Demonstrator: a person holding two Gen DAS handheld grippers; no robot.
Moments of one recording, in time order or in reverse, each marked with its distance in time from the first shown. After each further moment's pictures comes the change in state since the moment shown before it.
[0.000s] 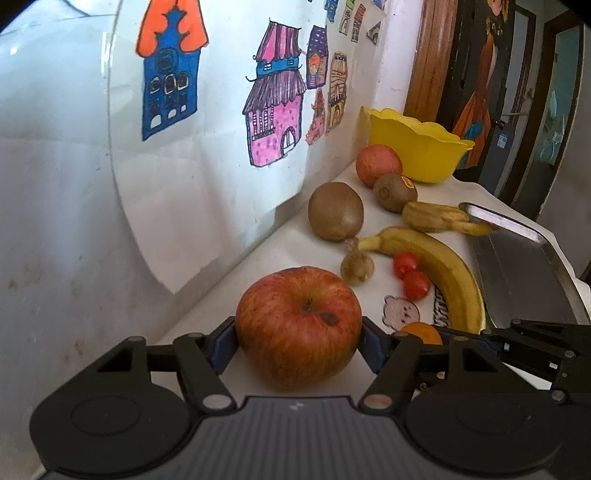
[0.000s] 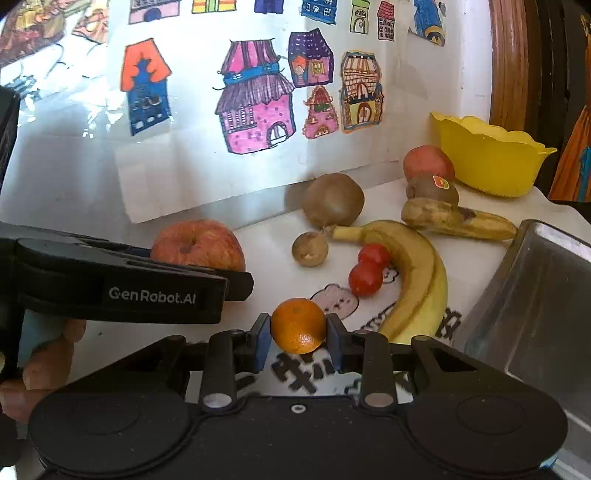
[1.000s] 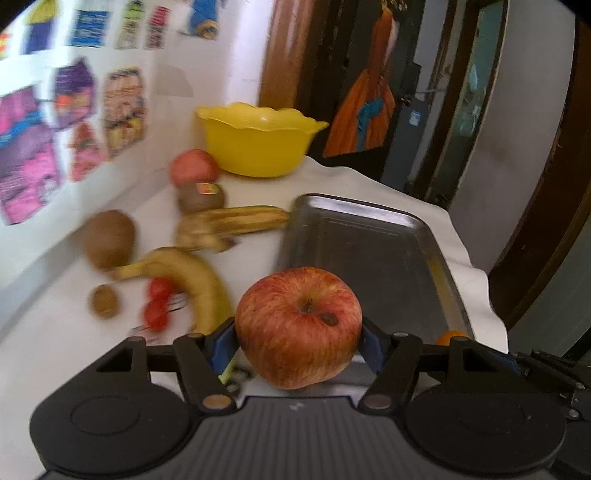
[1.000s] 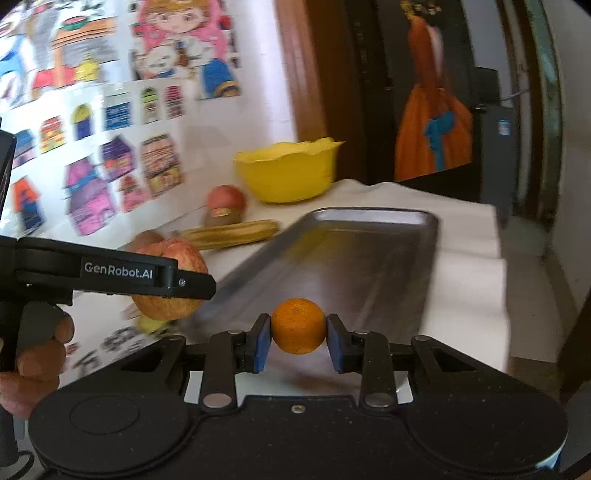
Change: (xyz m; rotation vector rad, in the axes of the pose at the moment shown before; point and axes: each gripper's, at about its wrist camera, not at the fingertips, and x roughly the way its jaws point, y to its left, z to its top) left arm 0.018 -0.170 0.023 0.130 0.031 -0.232; right arm -0.131 -0.140 -0.061 0.289 -0.161 -0.295
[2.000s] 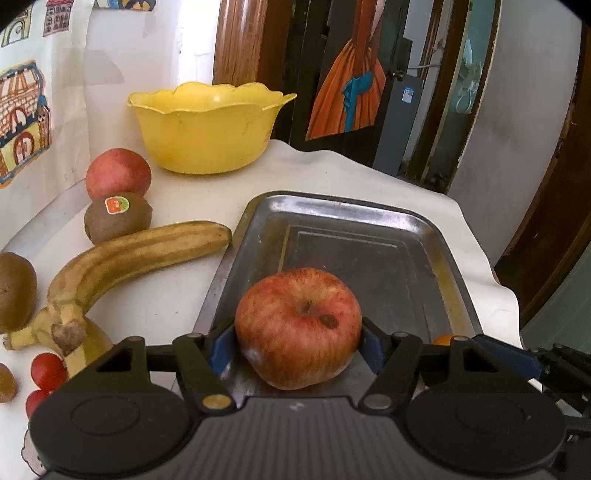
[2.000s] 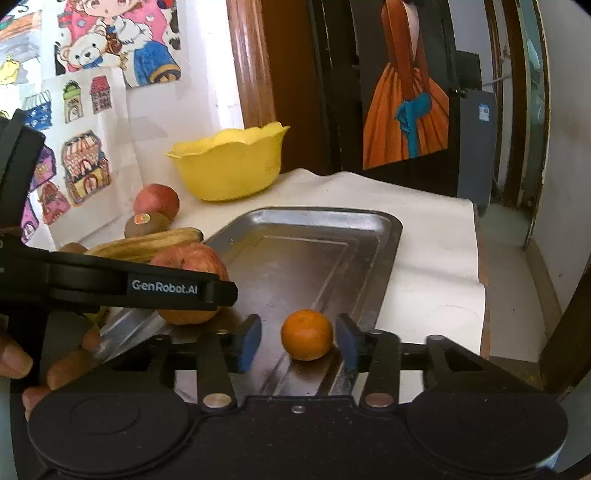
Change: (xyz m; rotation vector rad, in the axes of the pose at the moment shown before) left arm 0.095 -0.035 0.033 0.050 0.041 -0.002; right arm 0.068 -0.054 0.033 0.008 0.054 -0.066
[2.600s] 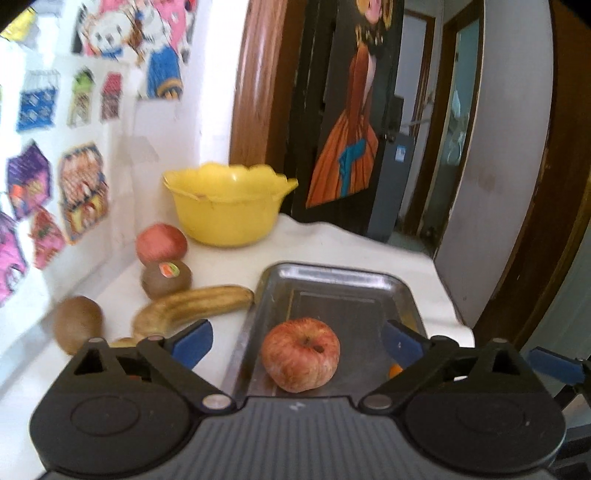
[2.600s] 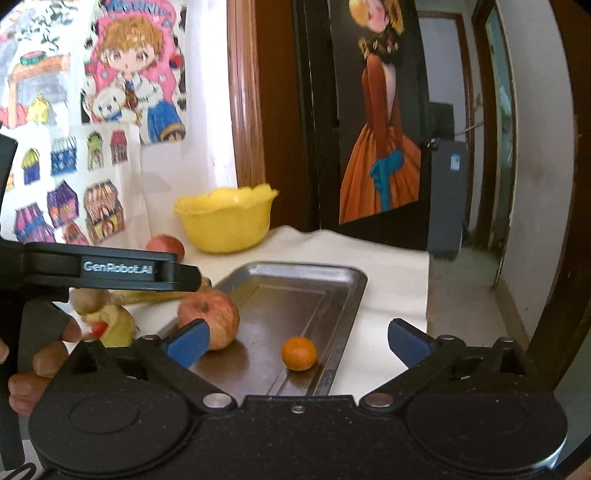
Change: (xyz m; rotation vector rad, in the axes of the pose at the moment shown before) left arm -0.103 0.001 -0.002 0.005 -0.208 0.013; right arm -0.094 0.021 -0.002 -0.010 -0.171 -0.092
